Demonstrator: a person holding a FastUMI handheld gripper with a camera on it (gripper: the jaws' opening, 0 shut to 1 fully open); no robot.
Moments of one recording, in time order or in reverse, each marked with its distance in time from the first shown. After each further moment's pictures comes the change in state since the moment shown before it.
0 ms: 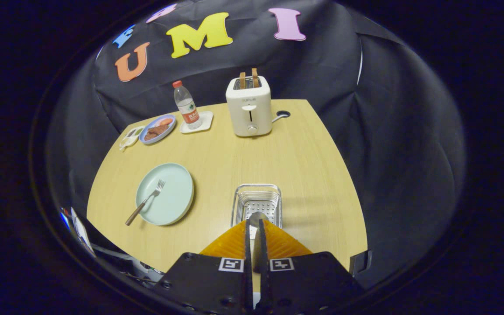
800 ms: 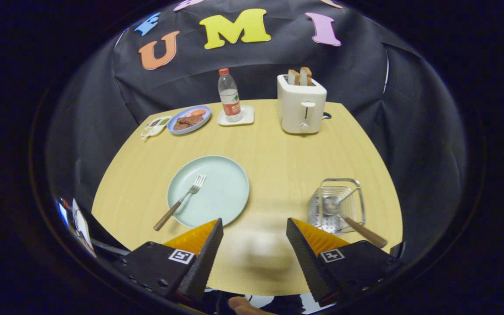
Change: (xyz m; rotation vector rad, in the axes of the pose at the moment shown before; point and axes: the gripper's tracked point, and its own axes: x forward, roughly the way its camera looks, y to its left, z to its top) arm 0.032 0.145 -0.026 -0.056 -0.003 0.071
